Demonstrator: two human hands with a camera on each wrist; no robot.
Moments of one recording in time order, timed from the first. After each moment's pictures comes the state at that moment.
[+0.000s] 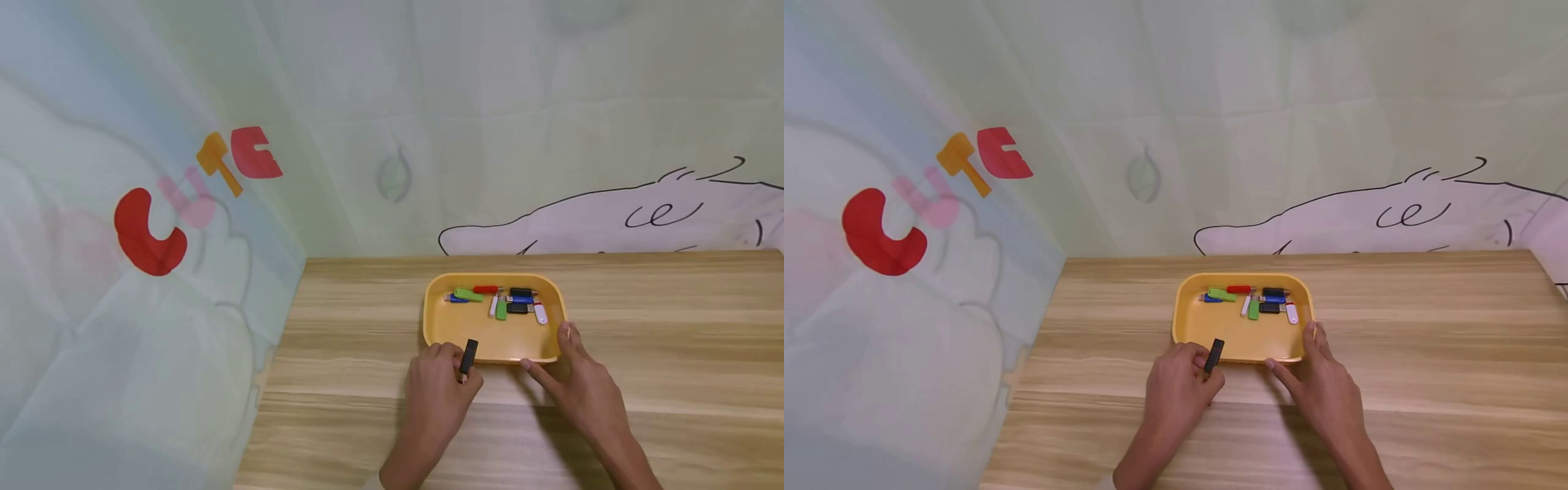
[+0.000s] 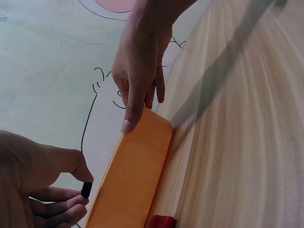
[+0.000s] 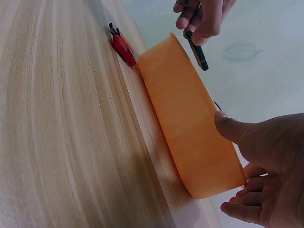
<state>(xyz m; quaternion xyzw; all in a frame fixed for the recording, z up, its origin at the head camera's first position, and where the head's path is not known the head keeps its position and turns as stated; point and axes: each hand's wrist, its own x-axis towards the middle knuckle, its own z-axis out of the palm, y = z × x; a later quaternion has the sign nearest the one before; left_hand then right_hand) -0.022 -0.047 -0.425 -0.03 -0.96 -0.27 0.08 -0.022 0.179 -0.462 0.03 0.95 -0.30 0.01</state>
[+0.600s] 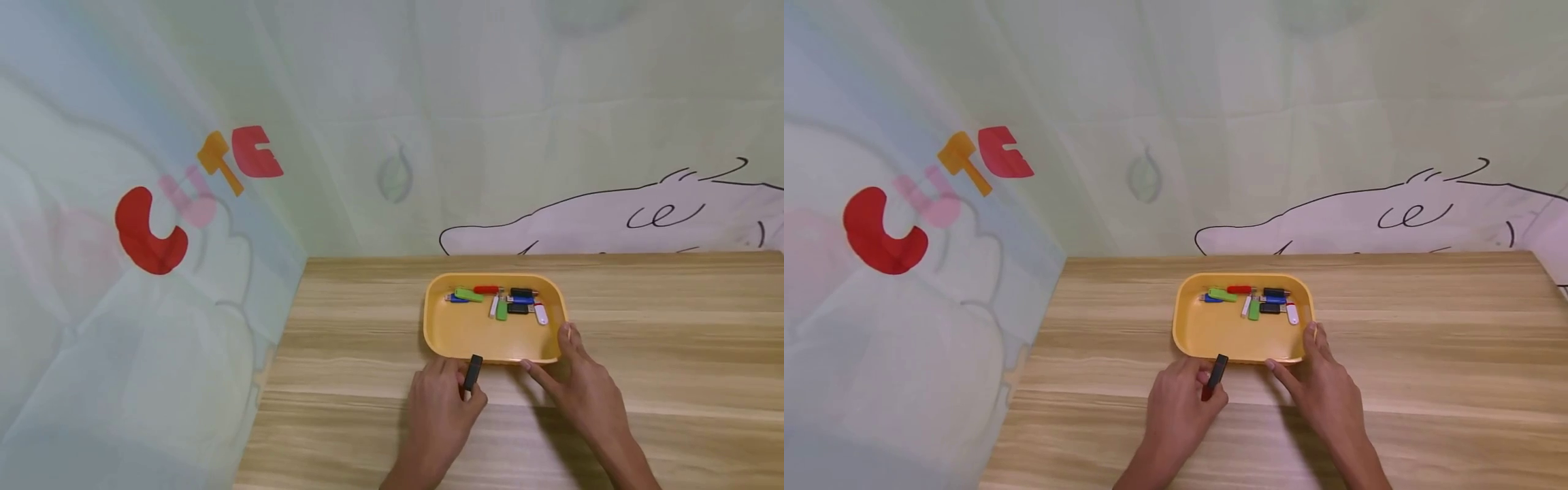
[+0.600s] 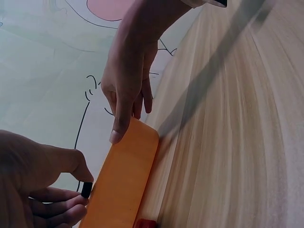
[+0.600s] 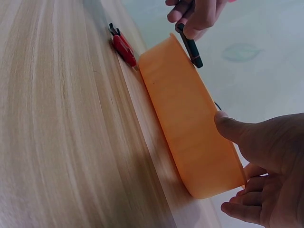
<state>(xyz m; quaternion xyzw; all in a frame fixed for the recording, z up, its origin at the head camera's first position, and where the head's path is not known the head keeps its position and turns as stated) -0.003 -0.045 -0.431 -0.04 -0.96 -0.26 0.07 -0.021 0.179 -0.463 0.03 0.95 -0.30 0.00</state>
